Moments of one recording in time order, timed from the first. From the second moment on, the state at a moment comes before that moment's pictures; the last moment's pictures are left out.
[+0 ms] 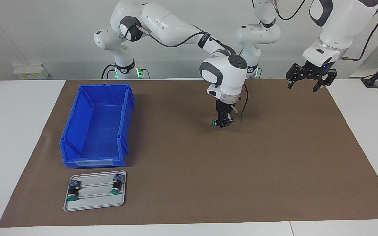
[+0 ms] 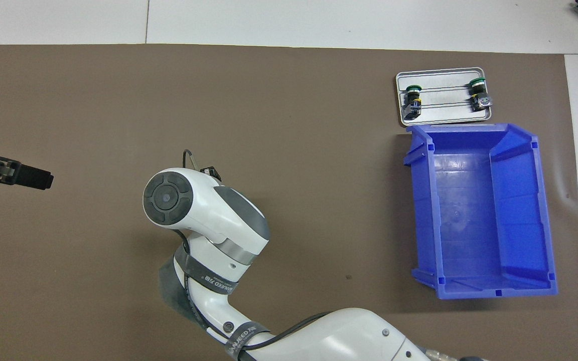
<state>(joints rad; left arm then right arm) -0.03 -0.08 -0.03 -1.70 0.01 1.62 0.24 0.78 0.73 0.06 -1.19 -0.14 1.95 2.21</state>
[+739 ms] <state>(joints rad) -0.03 -0.08 -0.03 -1.70 0.01 1.62 0.24 0.79 0.63 0.06 -1.49 -0.15 2.07 2.22</state>
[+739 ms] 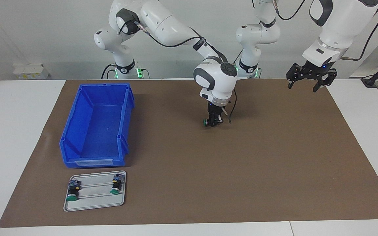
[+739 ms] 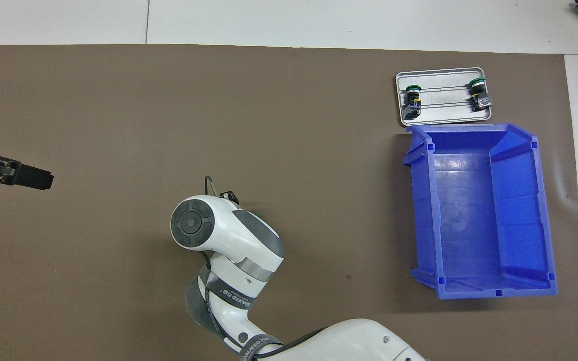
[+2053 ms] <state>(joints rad) -0.05 -0.08 -0.05 -1.70 0.01 1.72 0.11 0.39 0.10 0.05 -1.80 -0.05 1.98 1.29</state>
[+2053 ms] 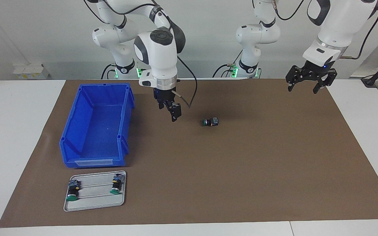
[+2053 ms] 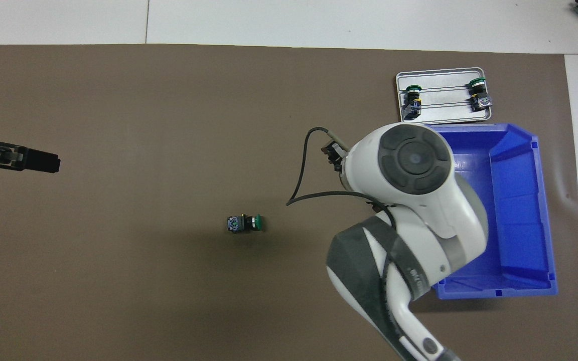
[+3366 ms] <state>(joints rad) -0.53 0.03 -0.07 -1.97 -0.05 2.14 0.79 0.03 -0.03 0.04 -1.59 0.01 1.59 0.18</state>
